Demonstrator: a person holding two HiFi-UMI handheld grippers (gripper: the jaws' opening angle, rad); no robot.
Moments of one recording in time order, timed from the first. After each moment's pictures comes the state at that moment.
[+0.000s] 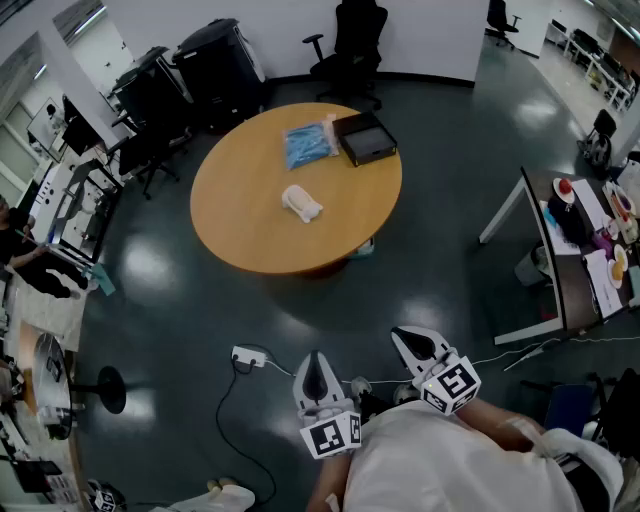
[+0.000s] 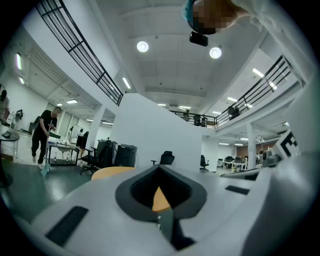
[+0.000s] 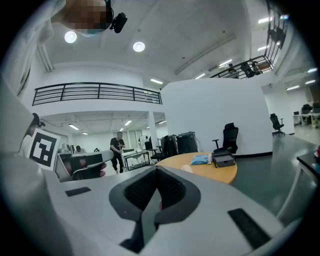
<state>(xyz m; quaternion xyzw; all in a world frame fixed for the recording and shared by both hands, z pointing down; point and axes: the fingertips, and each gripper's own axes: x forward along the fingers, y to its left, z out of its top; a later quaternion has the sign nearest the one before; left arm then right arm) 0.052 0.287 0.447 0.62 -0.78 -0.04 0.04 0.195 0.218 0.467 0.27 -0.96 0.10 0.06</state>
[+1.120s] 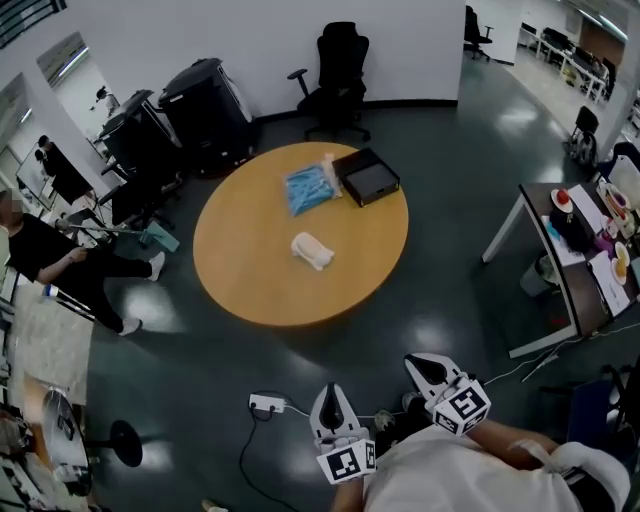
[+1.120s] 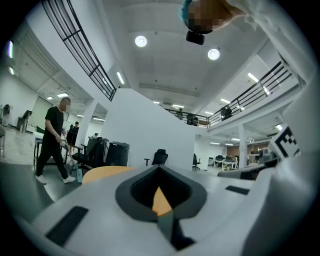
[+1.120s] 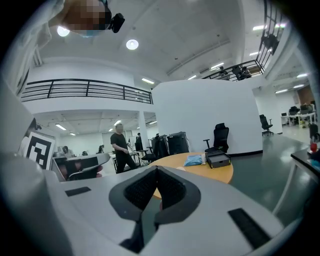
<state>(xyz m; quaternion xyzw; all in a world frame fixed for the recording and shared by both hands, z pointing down) -0.012 0.240 0.457 0.66 -0.75 -0.04 0.05 0.140 0.177 0.473 0.33 -0.93 0.11 0.06</state>
